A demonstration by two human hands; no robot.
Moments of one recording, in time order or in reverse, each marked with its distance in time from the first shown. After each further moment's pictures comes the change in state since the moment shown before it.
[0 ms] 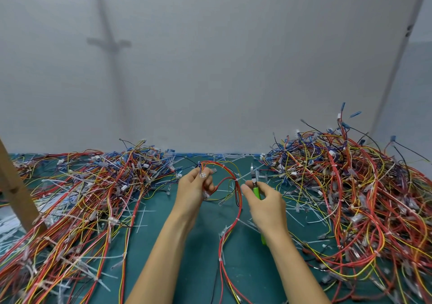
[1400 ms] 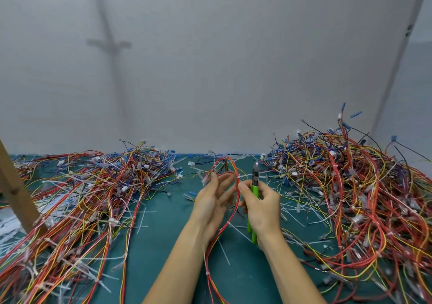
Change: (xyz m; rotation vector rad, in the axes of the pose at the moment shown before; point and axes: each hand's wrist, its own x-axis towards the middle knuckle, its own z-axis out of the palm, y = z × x) left_hand -0.005 -0.031 0.024 -0.265 -0.071 -0.246; right_hand -0.005 -0.004 0.016 0.370 0.038 -0.011
